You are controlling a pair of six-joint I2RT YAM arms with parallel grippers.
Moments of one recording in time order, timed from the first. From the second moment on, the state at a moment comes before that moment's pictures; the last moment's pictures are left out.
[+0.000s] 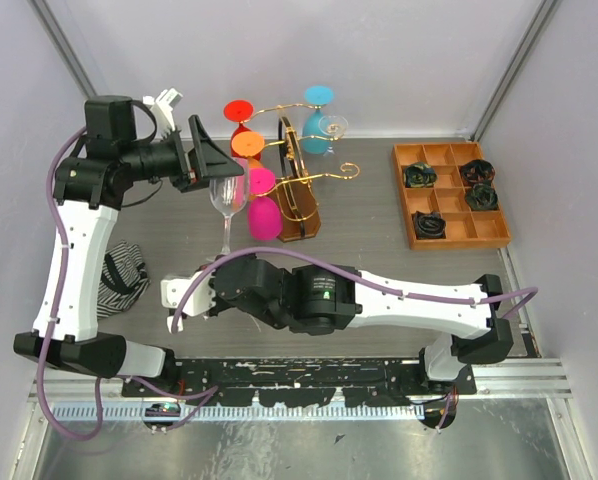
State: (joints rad) left arm -0.18 1.39 1.83 -0.98 0.80 -0.53; right arm 1.51 1.62 1.81 -0.63 0.52 -0.71
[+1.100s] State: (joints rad) left arm -0.12 1.39 1.82 -1.03 0.74 -0.50; right arm 1.51 1.60 1.79 -0.54 0.65 -0.69
